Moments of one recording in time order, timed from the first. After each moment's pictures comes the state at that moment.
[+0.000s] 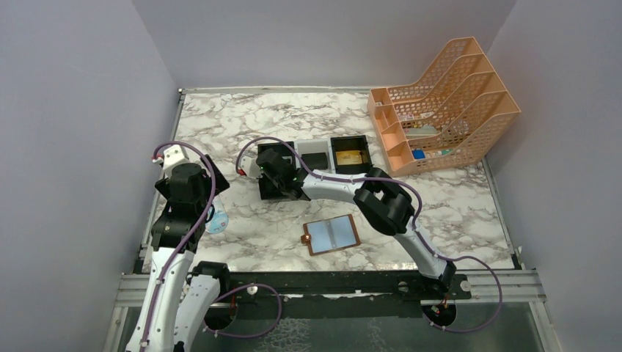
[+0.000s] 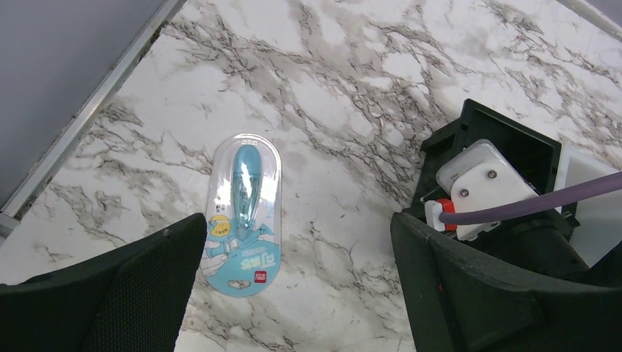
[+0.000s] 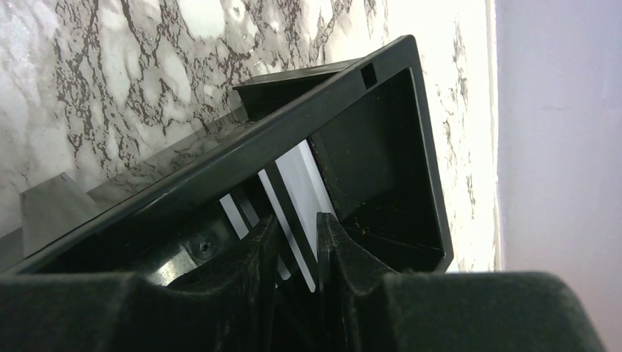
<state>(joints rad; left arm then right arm) -0.10 0.64 0.77 -0.67 -0.38 -0.47 1.02 2.33 1.72 0.00 0.42 -0.71</state>
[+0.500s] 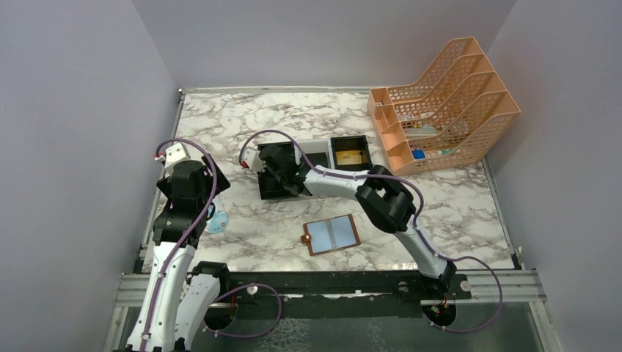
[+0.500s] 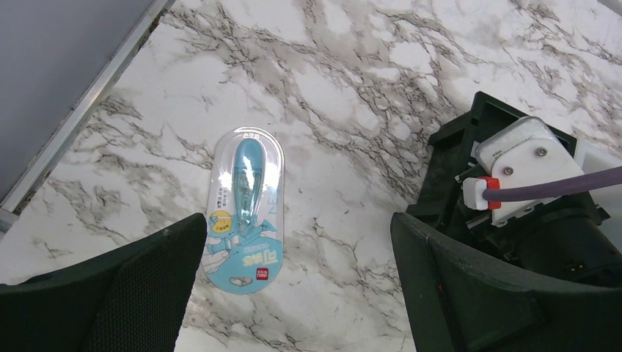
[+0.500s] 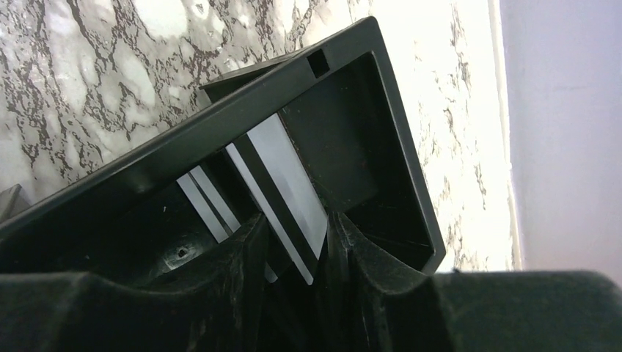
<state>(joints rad) -0.09 0.67 0.77 -0.67 -0.37 -0.47 0.99 2.33 1.74 -0.01 0.40 -0.66</state>
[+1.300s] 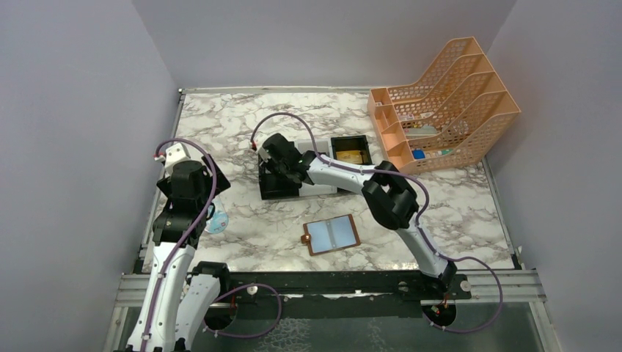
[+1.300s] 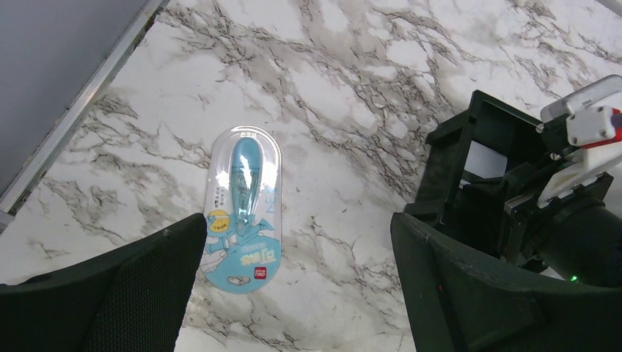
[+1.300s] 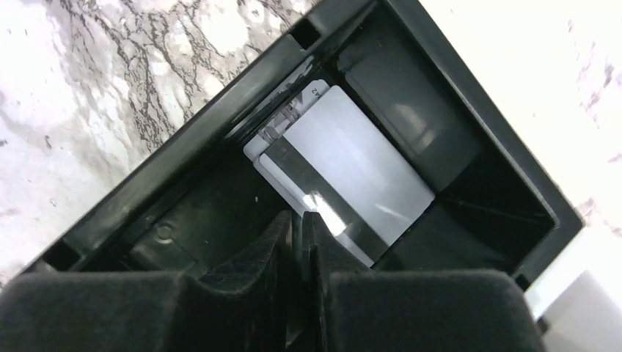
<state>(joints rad) -0.08 0.67 0.77 -0.67 -0.36 -0.47 0.95 2.32 1.83 -0.24 0.17 -0.19</state>
